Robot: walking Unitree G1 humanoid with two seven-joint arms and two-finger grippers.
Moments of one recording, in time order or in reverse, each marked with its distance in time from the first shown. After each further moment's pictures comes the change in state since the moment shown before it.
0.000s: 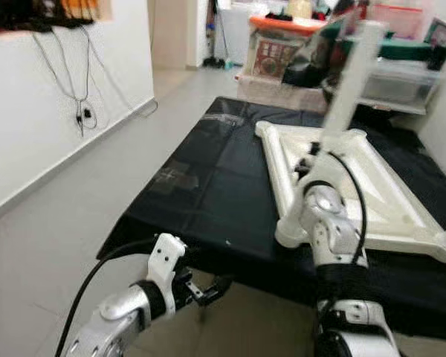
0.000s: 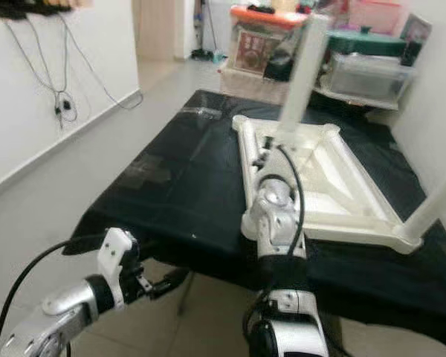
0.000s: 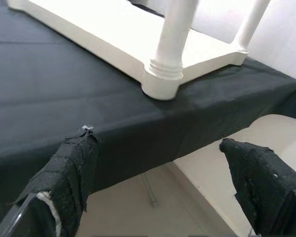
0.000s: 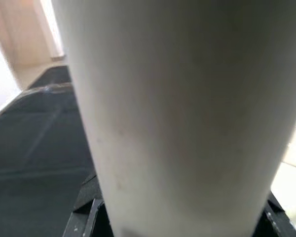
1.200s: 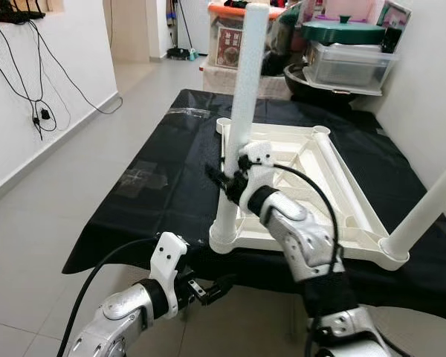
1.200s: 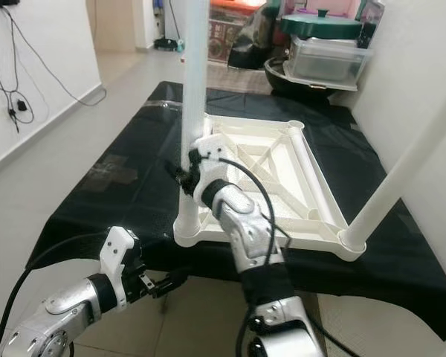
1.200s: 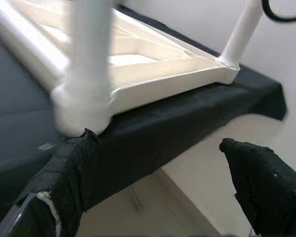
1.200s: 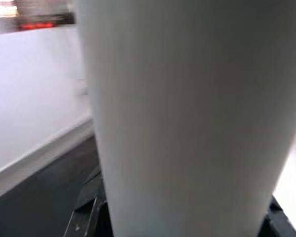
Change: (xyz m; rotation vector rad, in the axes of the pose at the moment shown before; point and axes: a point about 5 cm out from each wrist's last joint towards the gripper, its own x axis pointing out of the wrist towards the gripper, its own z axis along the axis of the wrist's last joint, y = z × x) left arm 0.005 -0.001 0.000 -0.013 -0.005 -0.006; right arm -0.001 0.055 -0.014 -0.054 0.027 0.471
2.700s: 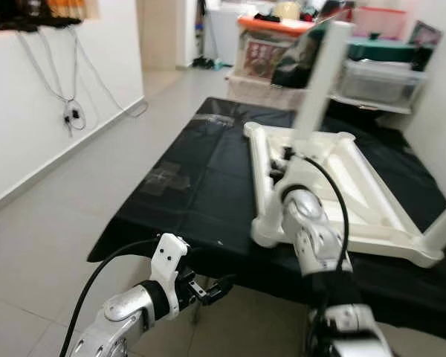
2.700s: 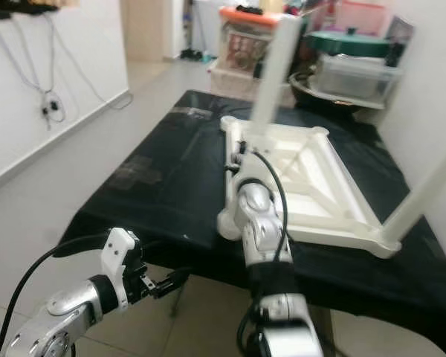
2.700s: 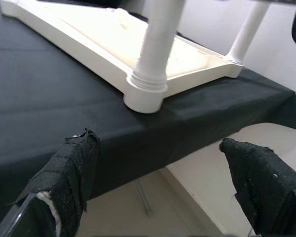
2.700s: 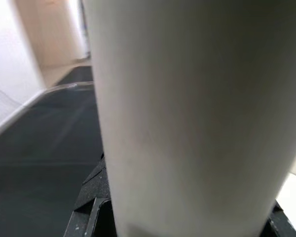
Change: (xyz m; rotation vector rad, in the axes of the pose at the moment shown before) left arm 0.000 0.002 -0.001 0.004 -0.003 0.005; right arm -0.020 -0.048 -0.010 0.013 -0.038 -0.451
